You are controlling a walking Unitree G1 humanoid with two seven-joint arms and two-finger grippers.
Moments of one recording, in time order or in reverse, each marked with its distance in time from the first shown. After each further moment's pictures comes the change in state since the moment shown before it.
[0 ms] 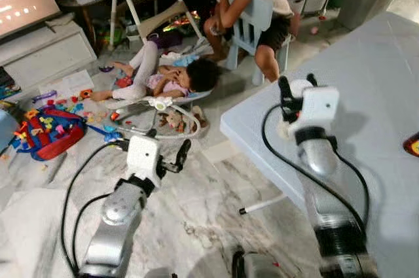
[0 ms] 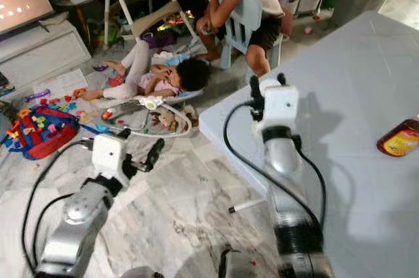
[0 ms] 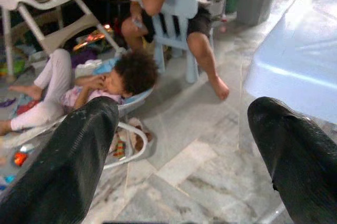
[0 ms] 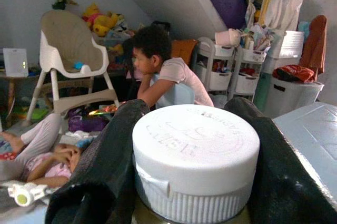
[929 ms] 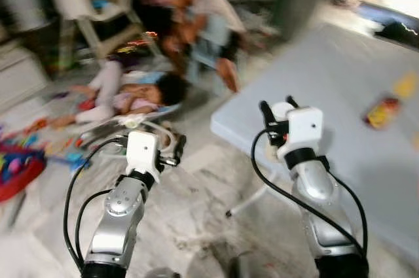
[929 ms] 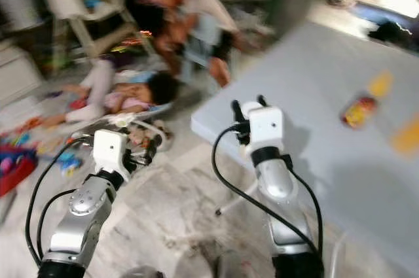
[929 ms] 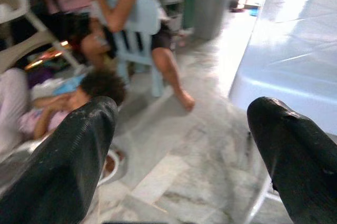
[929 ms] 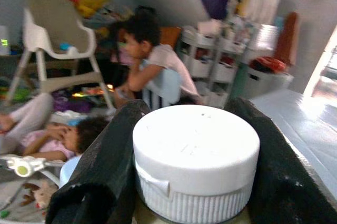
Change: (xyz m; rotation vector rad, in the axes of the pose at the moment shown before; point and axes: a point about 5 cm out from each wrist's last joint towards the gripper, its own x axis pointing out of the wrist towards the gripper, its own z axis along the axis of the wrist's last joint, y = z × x) left arm 0.012 0.002 -0.005 -0.052 0.019 0.053; right arm -0.026 0.019 -0.003 0.015 0.109 0.151
